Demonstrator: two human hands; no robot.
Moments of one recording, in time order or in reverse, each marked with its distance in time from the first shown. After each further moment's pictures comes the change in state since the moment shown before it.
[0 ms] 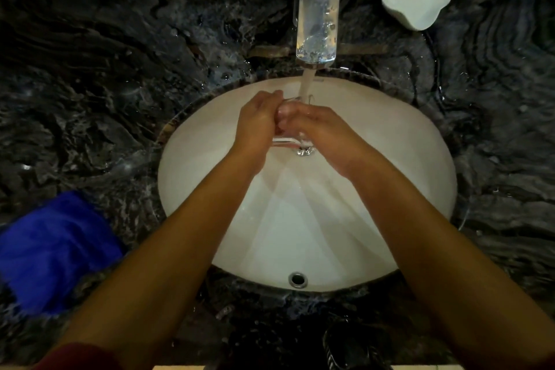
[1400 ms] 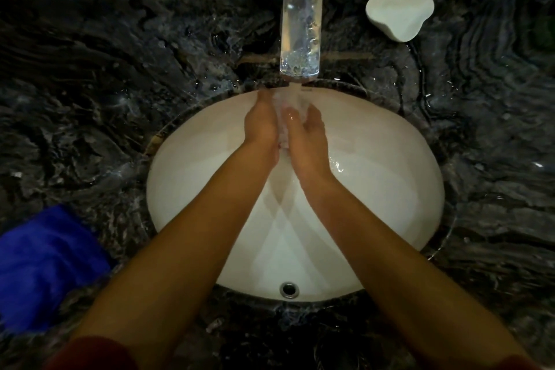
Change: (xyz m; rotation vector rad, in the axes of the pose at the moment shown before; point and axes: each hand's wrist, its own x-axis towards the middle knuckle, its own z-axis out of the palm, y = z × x) left_hand 0.020 0.008 0.037 -0.199 0.107 -0.339; right_hand 0.020 0.024 0.020 0.082 0.487 -0.023
